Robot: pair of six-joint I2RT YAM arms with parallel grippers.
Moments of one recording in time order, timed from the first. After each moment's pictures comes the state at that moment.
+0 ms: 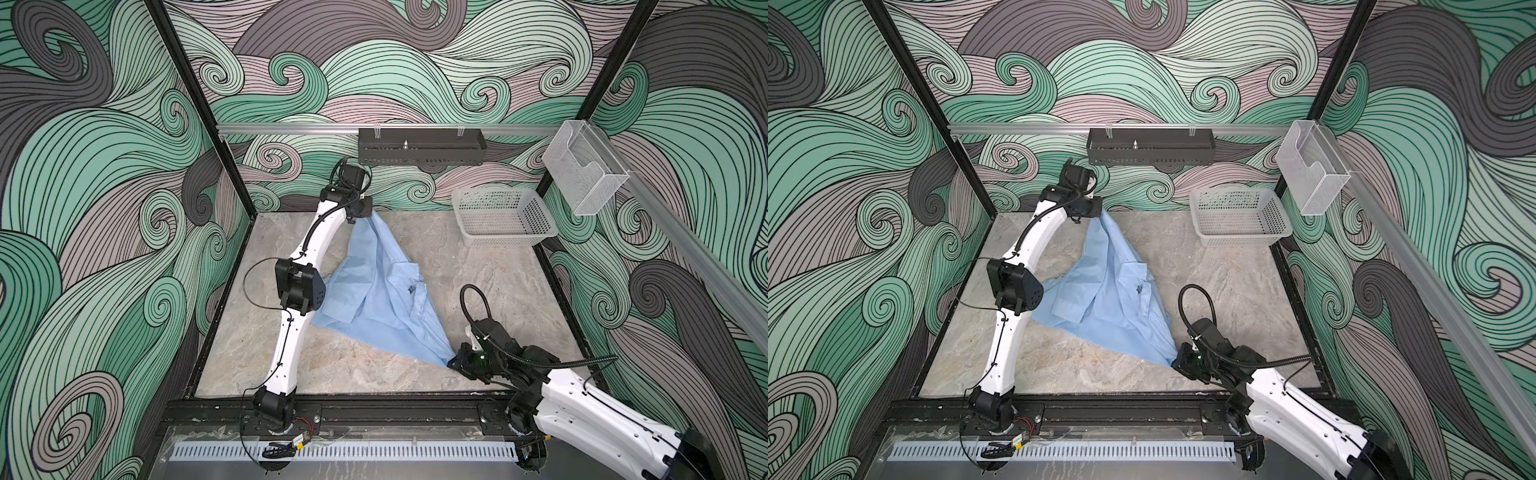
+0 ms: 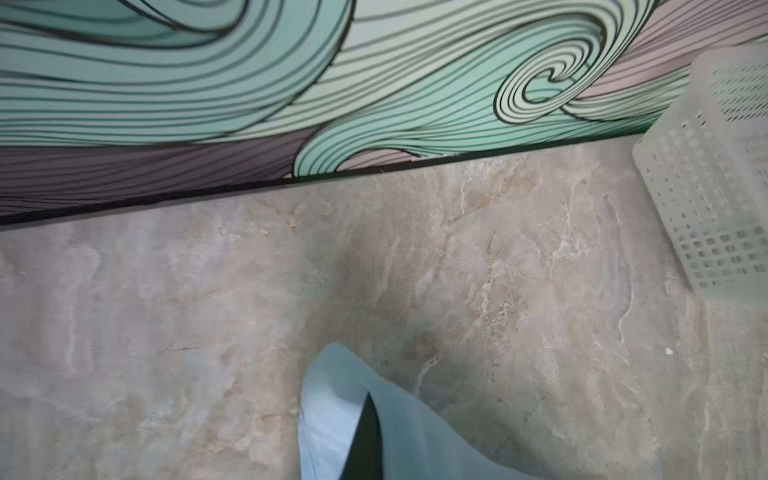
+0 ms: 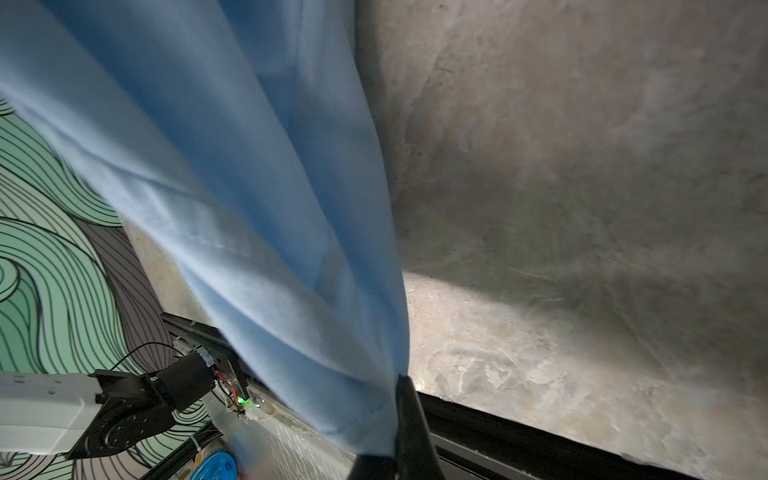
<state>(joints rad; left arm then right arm) -0.33 2.47 2.62 -1.00 -0.03 -0.18 0.71 0.75 0.36 -0.65 -0.28 1.07</state>
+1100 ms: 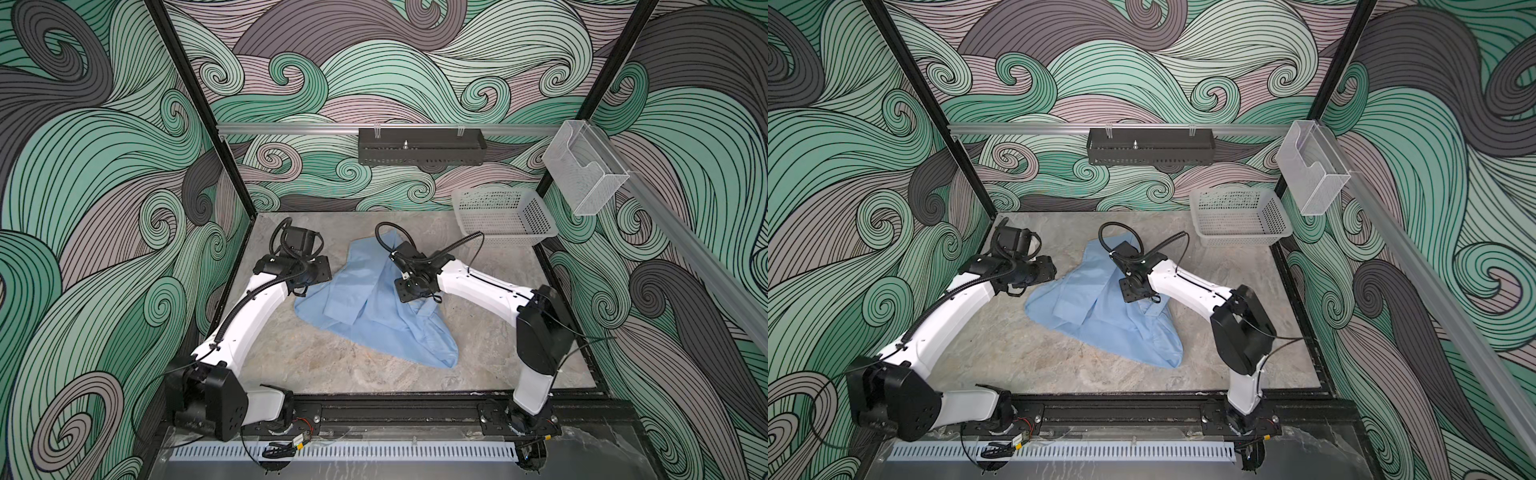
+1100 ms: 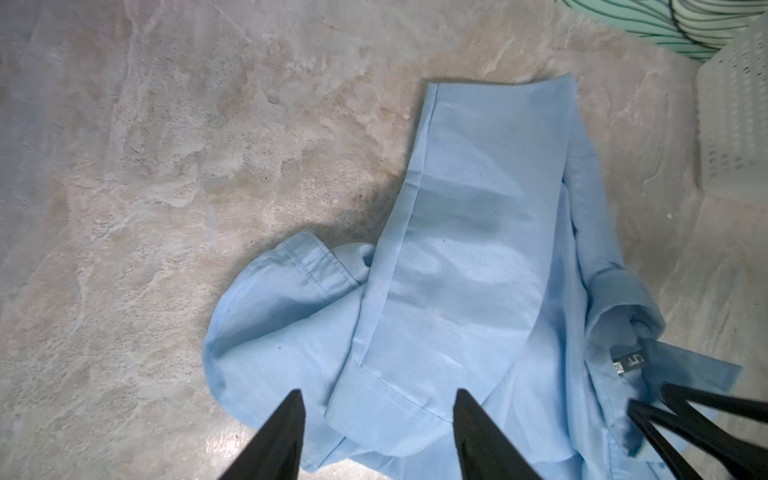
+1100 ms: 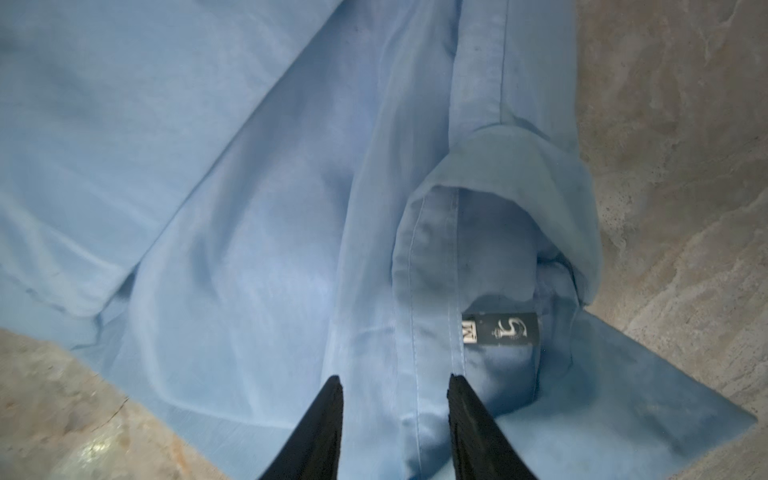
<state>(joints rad) -0.22 1.27 1.15 -0.80 -0.01 -0.44 0.77 1.88 1.49 -0.85 0.15 0.37</state>
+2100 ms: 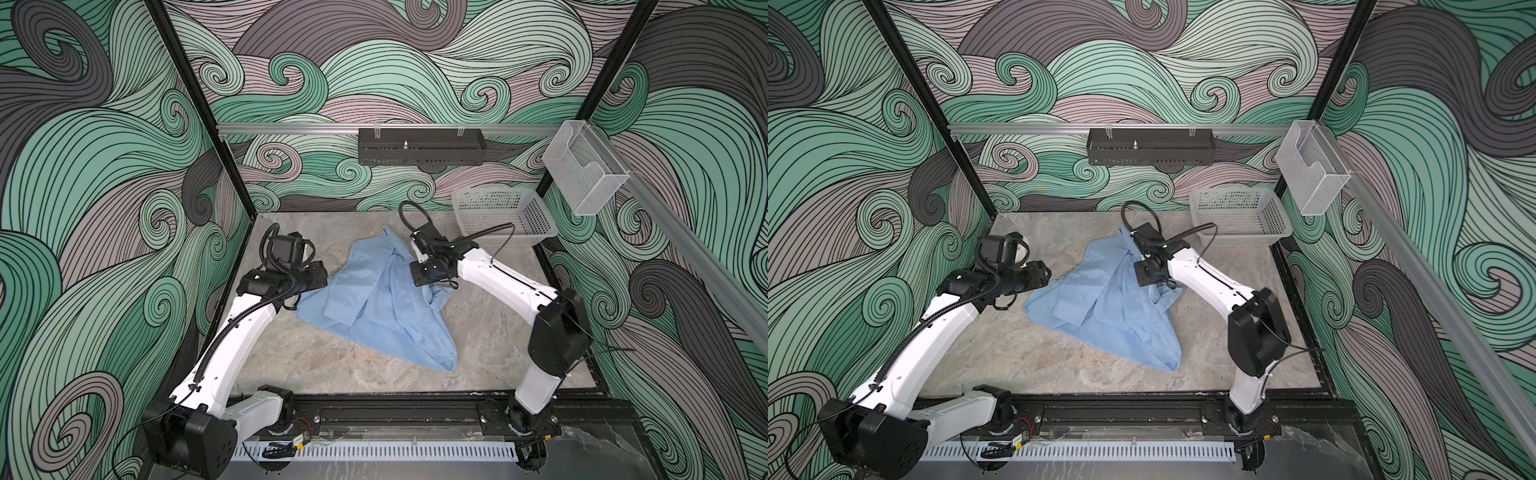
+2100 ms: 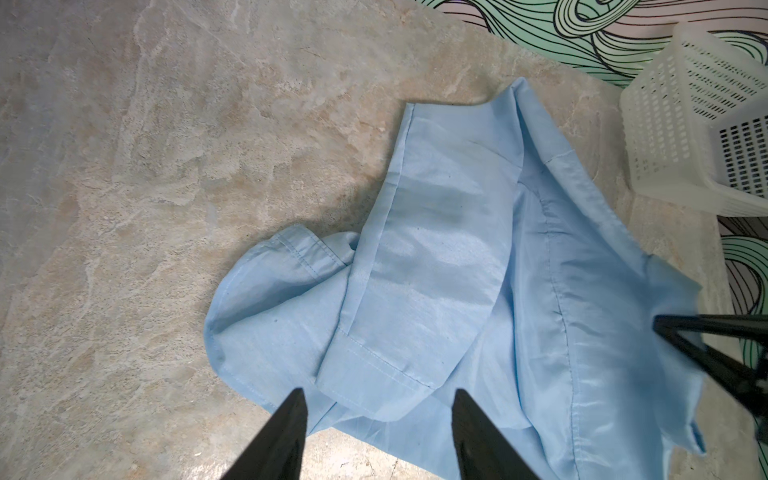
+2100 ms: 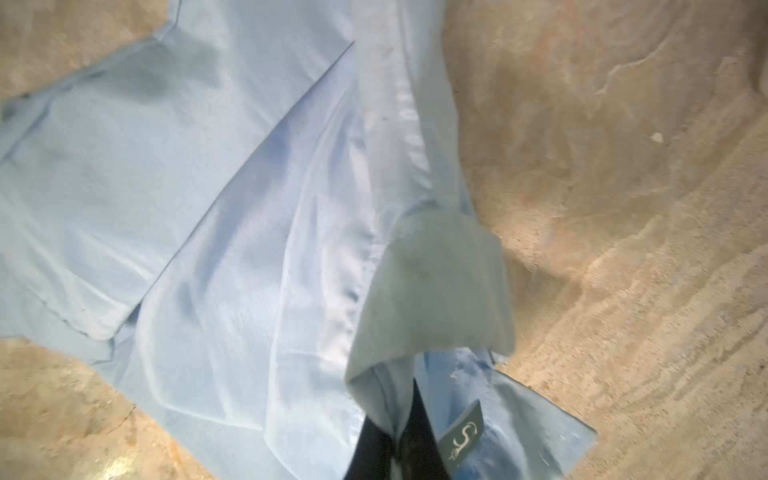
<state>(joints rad) -0.22 1.14 1.09 -0.82 0.04 -0.43 0.58 1.72 1.48 -0.88 0.05 0.27</state>
